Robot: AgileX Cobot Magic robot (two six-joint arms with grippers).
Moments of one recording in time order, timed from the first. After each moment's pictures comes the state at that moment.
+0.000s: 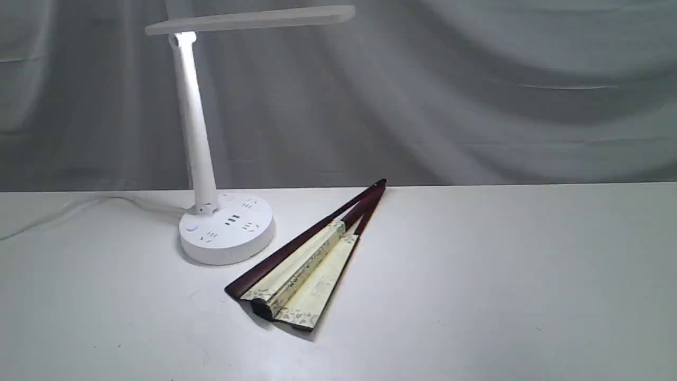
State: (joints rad) left arm -0.02 0.64 -0.50 -0.13 0.44 -0.10; right arm -0.14 0.78 -0.45 0.19 0.34 -0.02
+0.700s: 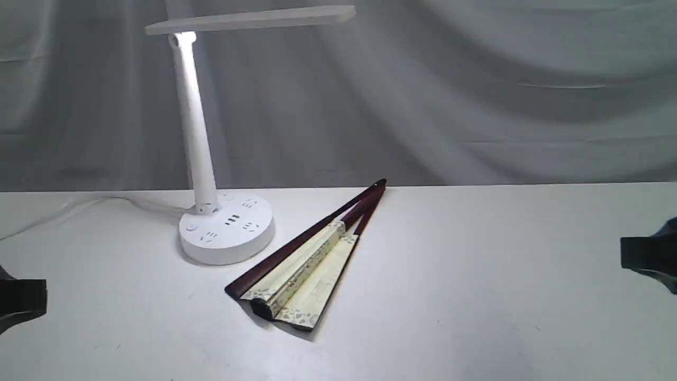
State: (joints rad) left arm -0.02 1.13 -0.66 -0.48 0.48 0.33; right arm -0.14 1.09 -0.70 0.32 0.43 -0.24
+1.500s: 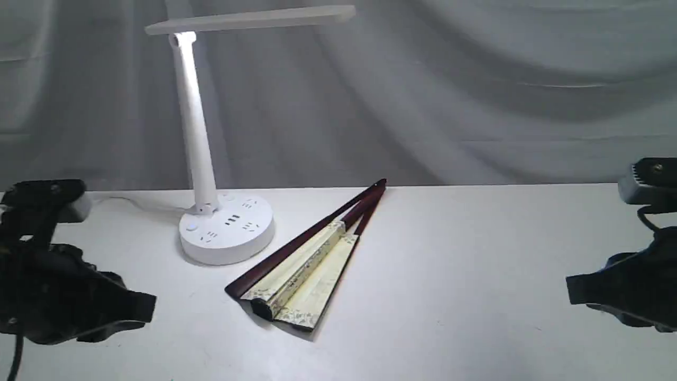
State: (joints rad) left arm -0.18 1.45 -0.78 -0.55 0.45 0.46; right arm -0.10 1.31 -0.71 0.40 0.39 -0.37
